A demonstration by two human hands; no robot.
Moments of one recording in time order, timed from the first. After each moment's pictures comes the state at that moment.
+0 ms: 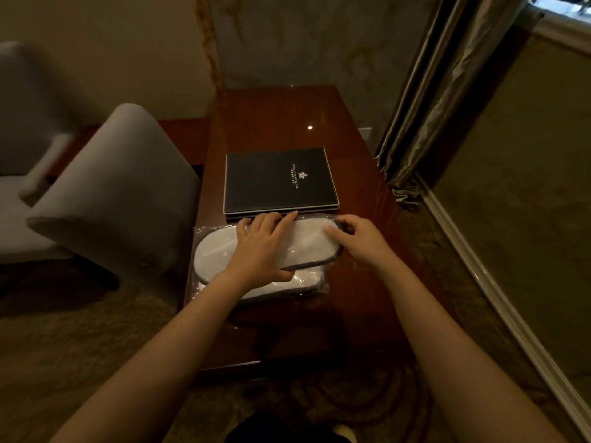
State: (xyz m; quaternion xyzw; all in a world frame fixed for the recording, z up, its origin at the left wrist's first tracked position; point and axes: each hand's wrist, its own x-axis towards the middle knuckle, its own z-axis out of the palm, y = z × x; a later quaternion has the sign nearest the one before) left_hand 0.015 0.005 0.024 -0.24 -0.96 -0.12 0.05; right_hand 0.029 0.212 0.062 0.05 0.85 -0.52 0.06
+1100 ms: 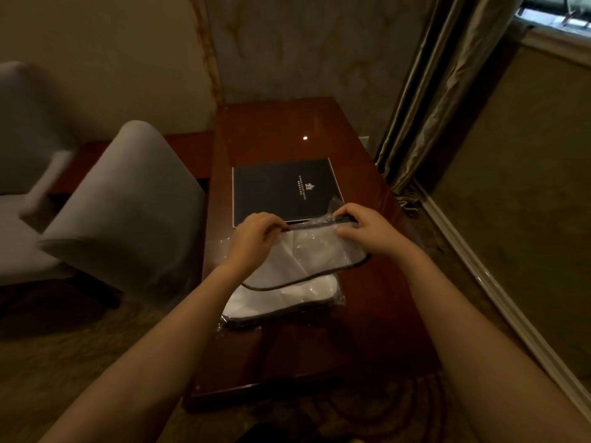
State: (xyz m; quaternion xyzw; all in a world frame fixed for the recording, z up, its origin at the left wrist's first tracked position) left_hand -0.025 -0.028 0.045 -0.18 -0.93 -0.31 0.08; right_hand -0.002 0.201 0.086 -0.07 0.91 -0.40 0.06
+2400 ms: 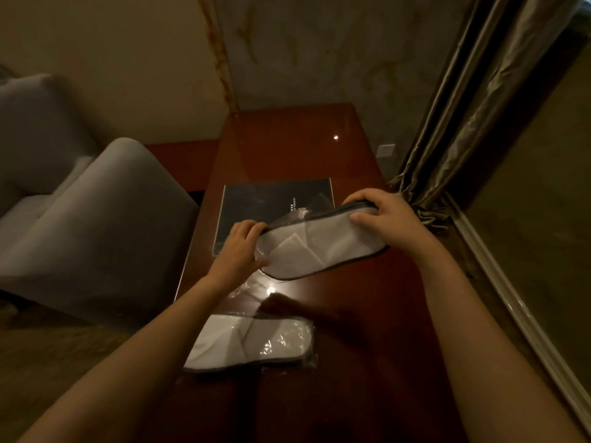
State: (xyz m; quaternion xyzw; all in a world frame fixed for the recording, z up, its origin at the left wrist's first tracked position) left_hand -0.109 0.020 0.013 -0.13 -0.97 -0.19 0.06; right_hand -0.108 0.298 0.106 -0.11 0.88 -0.46 0.00
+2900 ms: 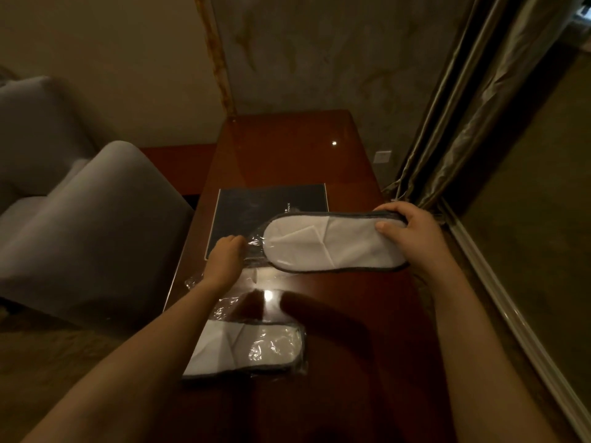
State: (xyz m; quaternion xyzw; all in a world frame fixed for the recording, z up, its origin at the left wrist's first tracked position) left_hand -0.120 0.020 -0.001 0.01 -0.98 -0.19 0.06; right_hand -0.088 0.327 0.100 0.03 0.85 -0.52 -0.06
